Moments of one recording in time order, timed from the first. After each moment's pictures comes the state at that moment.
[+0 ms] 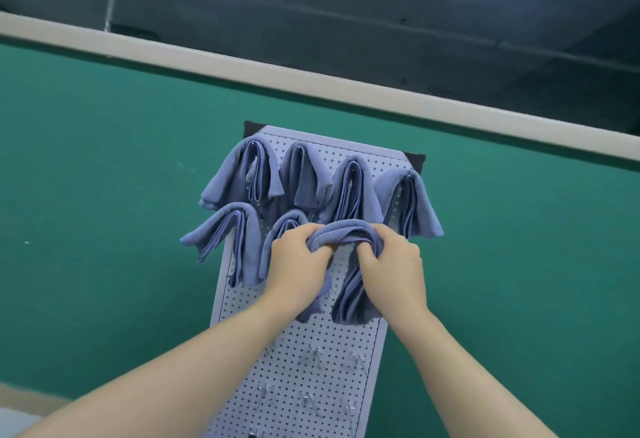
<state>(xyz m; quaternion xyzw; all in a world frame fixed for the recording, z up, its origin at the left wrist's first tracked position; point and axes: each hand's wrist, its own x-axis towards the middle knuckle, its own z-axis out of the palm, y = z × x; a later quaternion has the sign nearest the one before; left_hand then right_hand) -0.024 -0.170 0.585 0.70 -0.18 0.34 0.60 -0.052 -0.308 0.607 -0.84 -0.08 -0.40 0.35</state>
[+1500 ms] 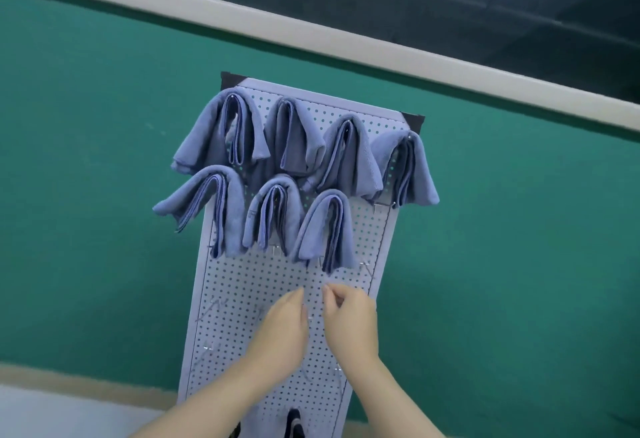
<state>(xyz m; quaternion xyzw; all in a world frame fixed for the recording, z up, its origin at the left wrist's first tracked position) 0.015 -0.183 0.445 0.86 -0.16 0.15 0.45 -0.005 -0.299 0.481 -0.86 0.00 -0.30 0.41</state>
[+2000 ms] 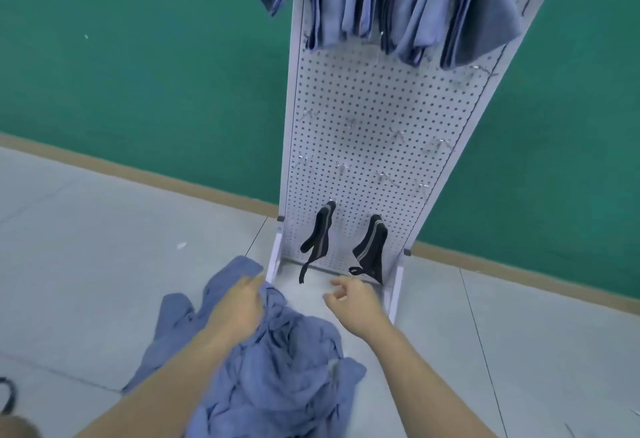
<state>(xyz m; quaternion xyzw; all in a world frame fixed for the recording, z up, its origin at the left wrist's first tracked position) -0.112 -0.014 0.142 0.96 0.02 -0.06 0.27 -0.106 -0.249 0.202 -0.93 0.00 0.13 0.35</state>
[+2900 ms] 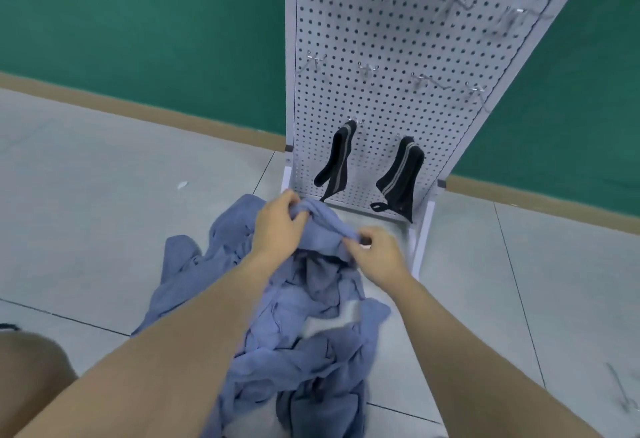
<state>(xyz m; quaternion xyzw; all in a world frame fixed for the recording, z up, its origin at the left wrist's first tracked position) -0.048 -0.054 0.085 0.89 0.04 0.09 0.45 -0.070 -0.257 0.089 -0.91 -0.01 0.05 0.42</state>
